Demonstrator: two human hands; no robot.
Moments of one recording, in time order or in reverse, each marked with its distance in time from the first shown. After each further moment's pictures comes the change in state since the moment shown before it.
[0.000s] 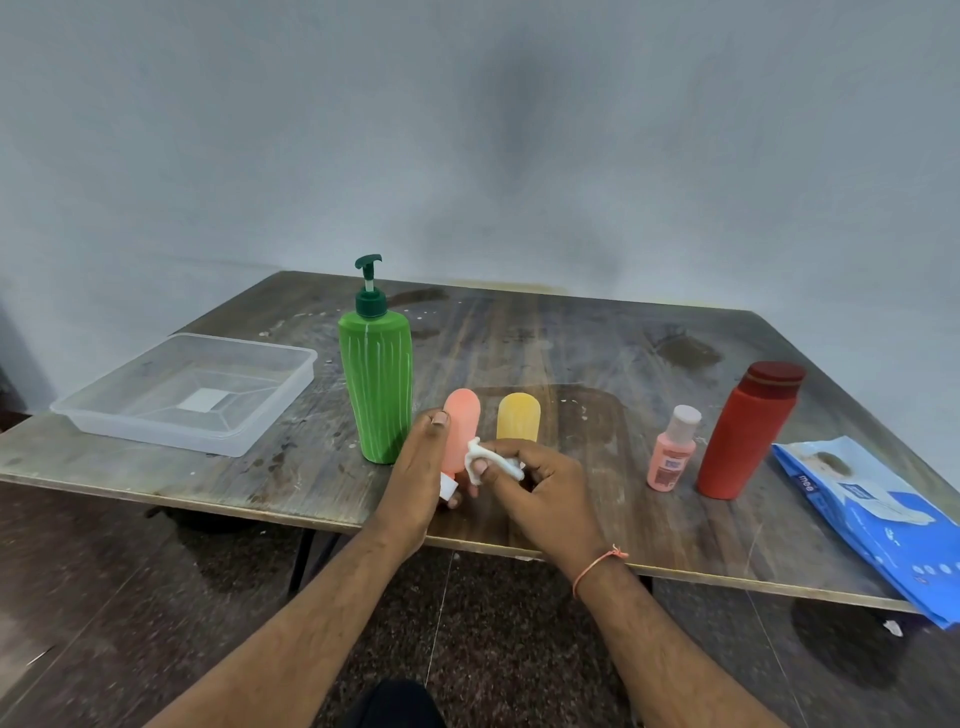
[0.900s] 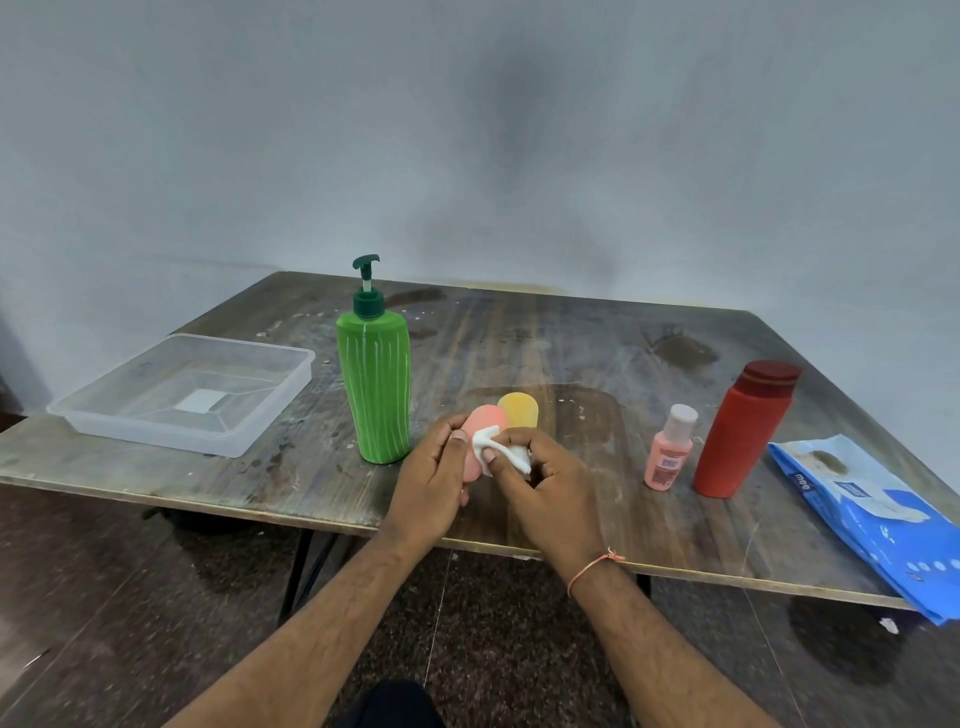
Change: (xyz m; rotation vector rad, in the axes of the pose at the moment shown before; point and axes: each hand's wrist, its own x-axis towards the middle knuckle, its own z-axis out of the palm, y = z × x) left_hand -0.004 -0.001 0.013 0.162 0.083 0.041; right_hand -0.001 0.005 0.000 -0.120 0.150 -0.044
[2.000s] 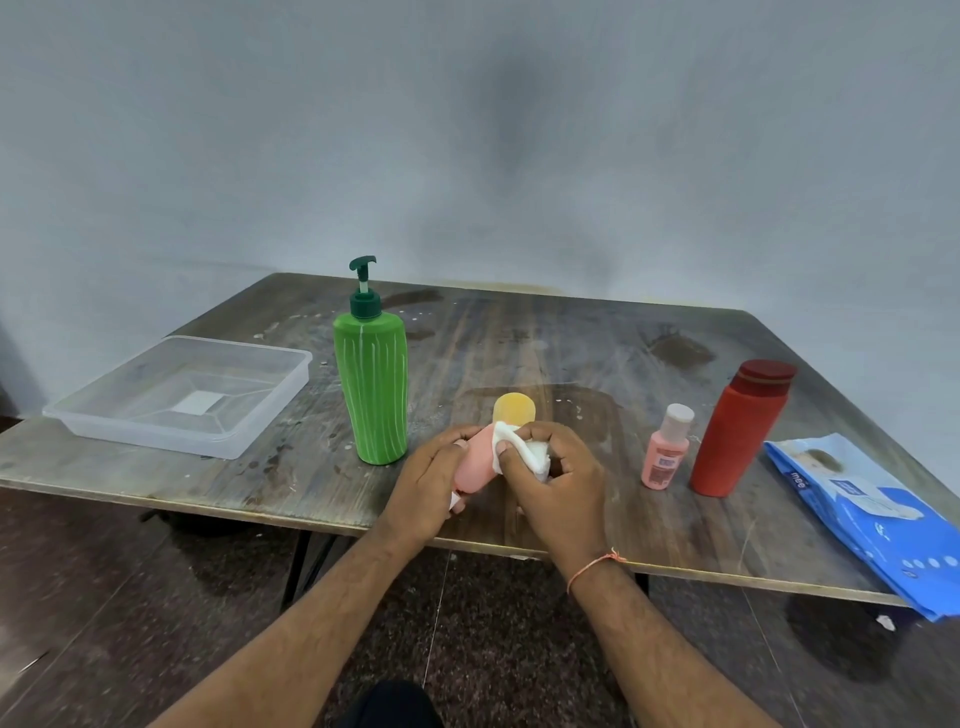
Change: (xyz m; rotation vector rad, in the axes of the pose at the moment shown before) left_hand -0.004 0.006 -0.008 -0.044 -0.132 -0.055; right_hand 0.003 -0.003 -0.004 0.072 0.215 -0.027
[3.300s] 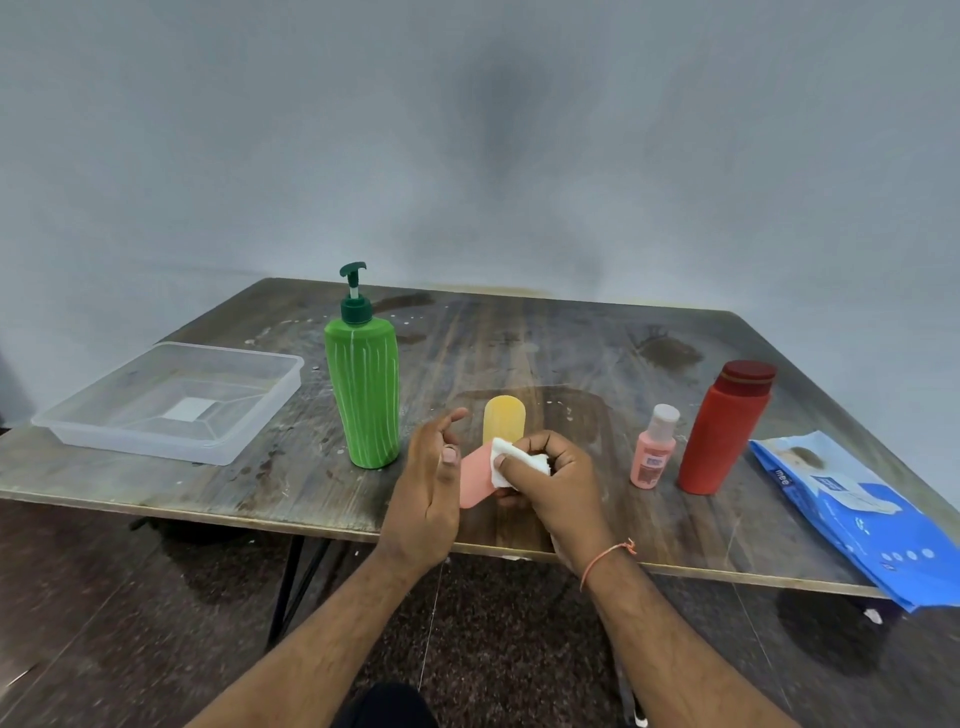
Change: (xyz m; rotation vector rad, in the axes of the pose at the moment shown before) left_hand -0.009 -0.018 0.006 0.352 0.145 0.477; right_hand 0.006 -0.008 -0.012 0.342 -0.208 0.448
